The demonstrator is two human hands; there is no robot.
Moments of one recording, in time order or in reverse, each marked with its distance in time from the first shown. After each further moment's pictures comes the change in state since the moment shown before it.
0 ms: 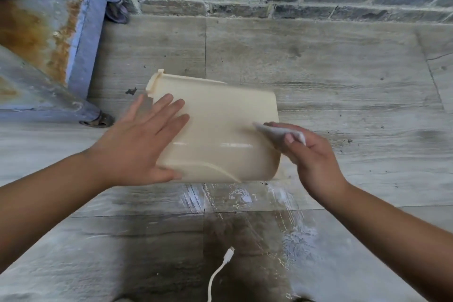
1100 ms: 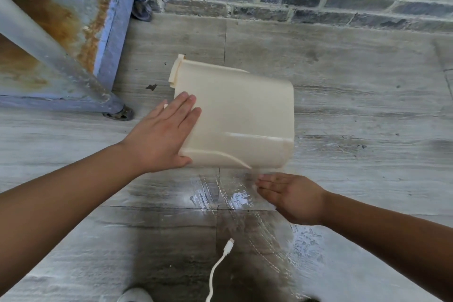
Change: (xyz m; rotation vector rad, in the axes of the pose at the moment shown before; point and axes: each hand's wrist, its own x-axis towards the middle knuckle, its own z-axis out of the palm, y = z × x) left_hand -0.004 -0.009 0.024 0.061 -0.023 -0.119; right_hand -0.016 0.072 0.016 -1.374 -0.786 -0.658
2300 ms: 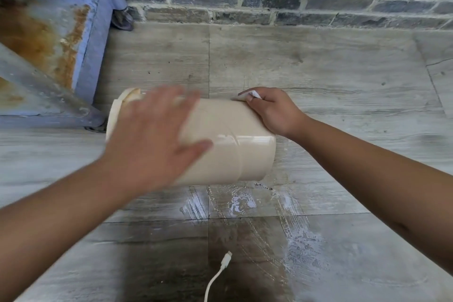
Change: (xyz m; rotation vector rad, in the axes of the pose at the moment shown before) left_hand 0.005 0.031 -0.076 -0.317 0.255 -0.216; right_hand 0.085 0.092 -0.096 1.107 0.472 0.646
